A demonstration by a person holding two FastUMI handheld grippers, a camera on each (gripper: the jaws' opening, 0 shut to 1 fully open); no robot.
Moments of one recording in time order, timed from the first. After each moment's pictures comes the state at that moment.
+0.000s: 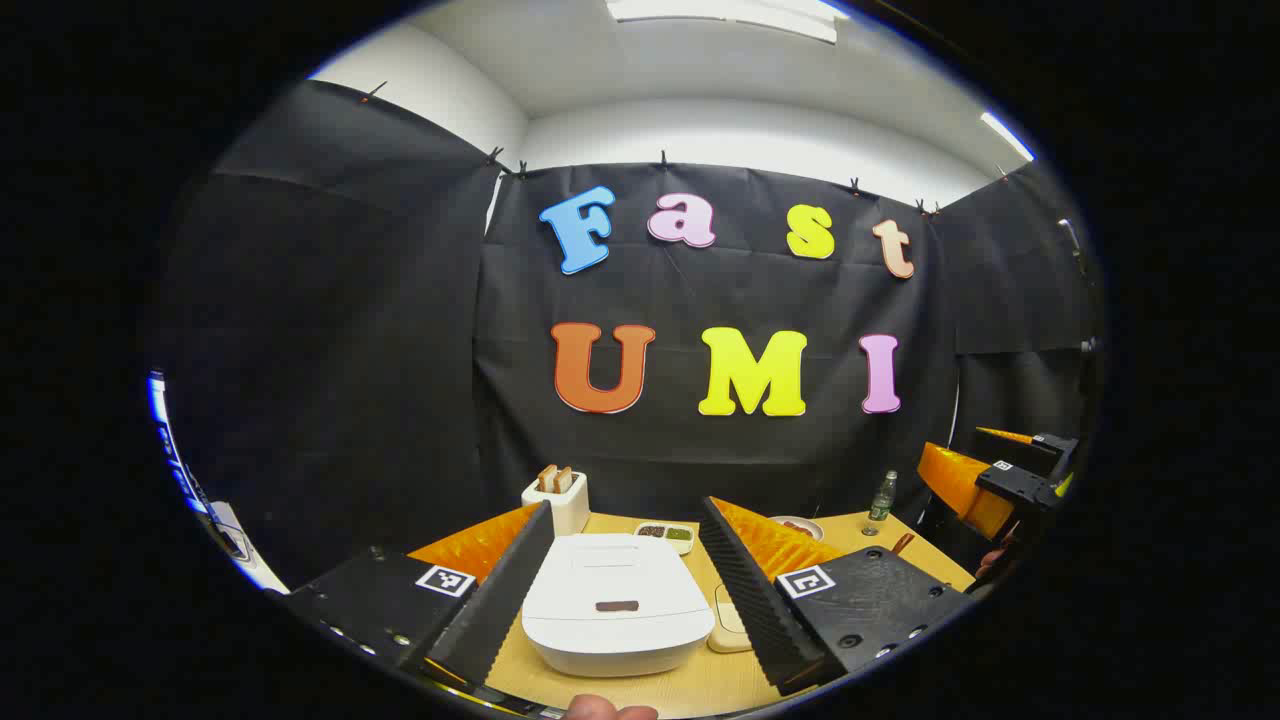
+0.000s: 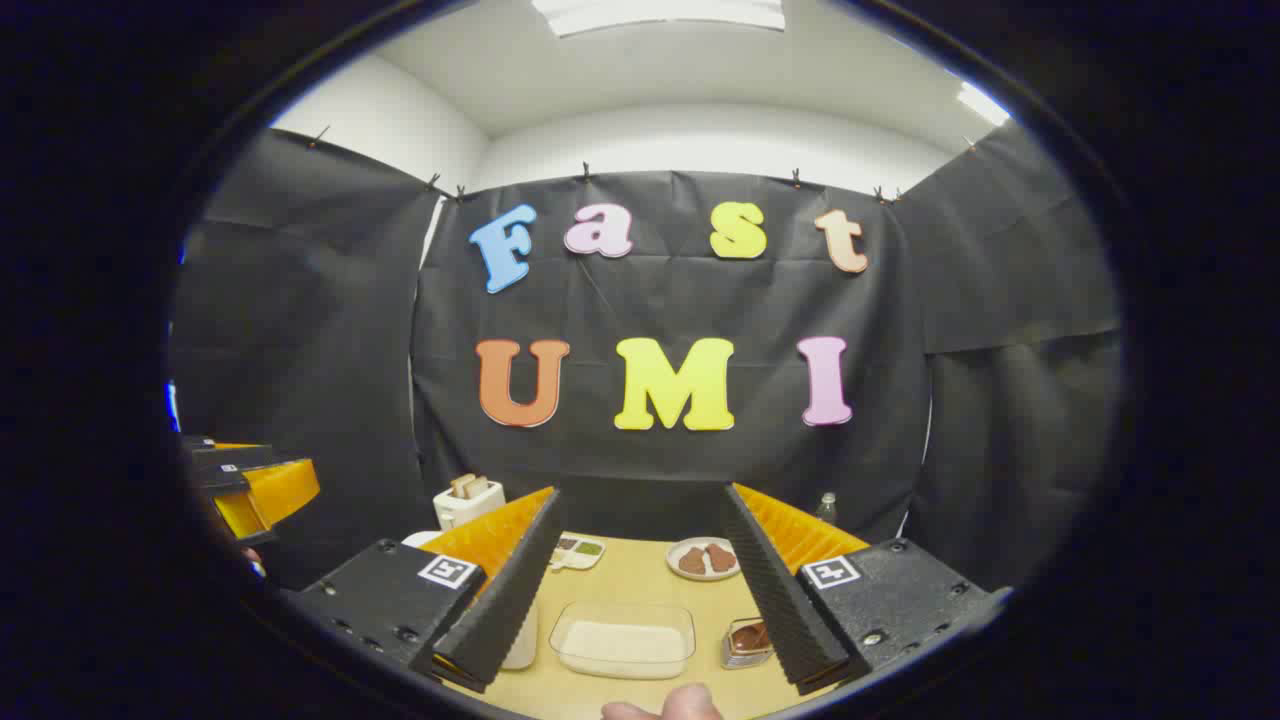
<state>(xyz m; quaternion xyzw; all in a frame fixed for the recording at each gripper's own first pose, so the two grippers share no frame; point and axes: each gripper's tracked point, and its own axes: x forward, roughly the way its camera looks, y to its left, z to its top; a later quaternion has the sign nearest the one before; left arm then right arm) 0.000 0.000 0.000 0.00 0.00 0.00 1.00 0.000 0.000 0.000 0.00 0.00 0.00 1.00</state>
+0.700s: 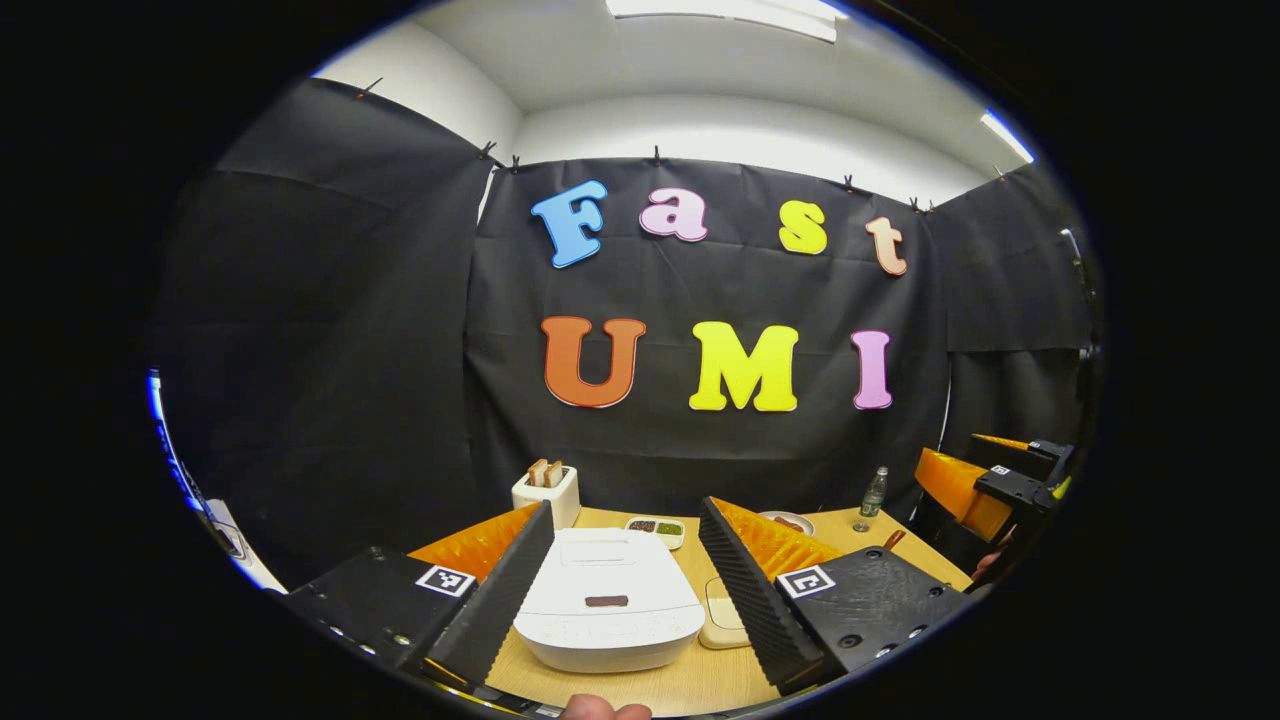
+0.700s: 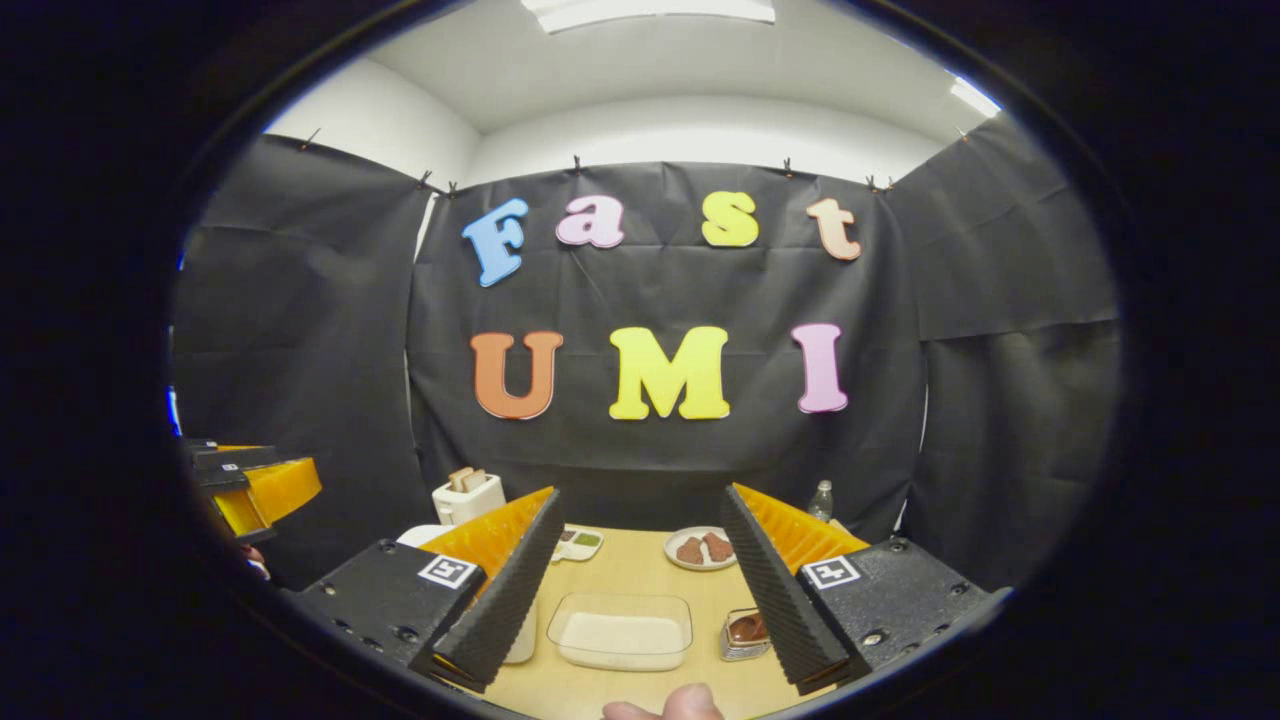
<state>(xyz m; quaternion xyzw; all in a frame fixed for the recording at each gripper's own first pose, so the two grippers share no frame) -0.002 -0.008 -0.005 0.00 0.01 -0.01 1.00 -0.001 -0.012 -0.008 0.02 0.02 -0.01 1.00</state>
